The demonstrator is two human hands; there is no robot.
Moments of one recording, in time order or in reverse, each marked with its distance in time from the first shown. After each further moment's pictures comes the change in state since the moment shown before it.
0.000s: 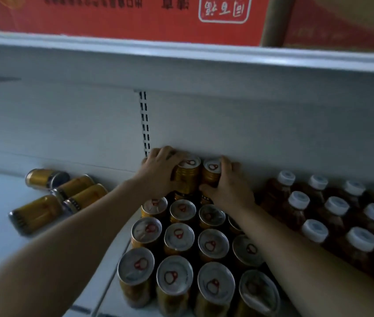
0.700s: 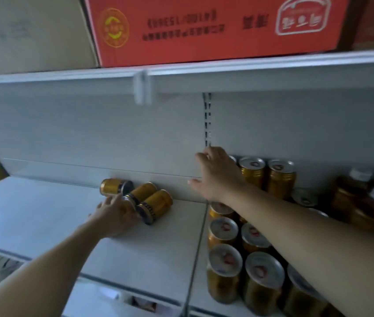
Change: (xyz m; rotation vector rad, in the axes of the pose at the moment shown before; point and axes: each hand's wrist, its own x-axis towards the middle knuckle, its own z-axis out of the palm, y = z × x) left_hand -0.177 -0.217 -0.025 0.031 -0.233 -0.698; right_hand 0.008 -0.160 0.049 -0.313 -0.077 -0.406
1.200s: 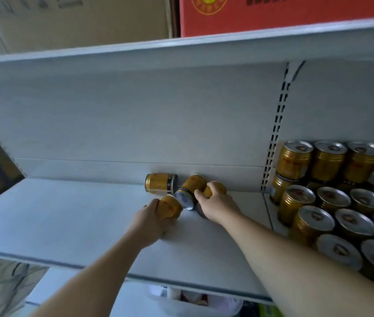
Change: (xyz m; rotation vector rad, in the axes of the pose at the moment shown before) left_hand 0.026 -0.084 0.004 -0.420 -0.049 0.187; right_hand 0.048 -0.145 0.166 0.516 -0.299 0.764
